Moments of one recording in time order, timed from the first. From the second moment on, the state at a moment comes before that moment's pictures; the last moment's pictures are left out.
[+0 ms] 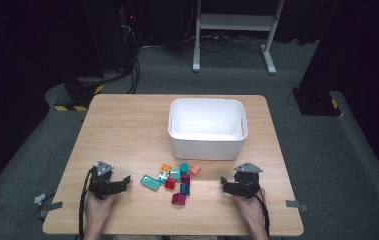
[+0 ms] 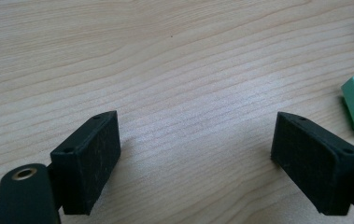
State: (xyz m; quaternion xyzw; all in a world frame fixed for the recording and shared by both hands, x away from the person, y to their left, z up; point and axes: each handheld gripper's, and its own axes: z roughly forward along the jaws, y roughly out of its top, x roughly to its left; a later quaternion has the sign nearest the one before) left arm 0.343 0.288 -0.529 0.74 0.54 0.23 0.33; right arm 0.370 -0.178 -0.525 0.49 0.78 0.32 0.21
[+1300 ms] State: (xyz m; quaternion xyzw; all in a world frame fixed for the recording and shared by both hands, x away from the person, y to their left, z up) left arm 0.343 0.288 -0.529 0.74 0.54 0.23 0.33; right arm 0.358 -0.158 -0.517 0.44 0.80 0.38 0.17
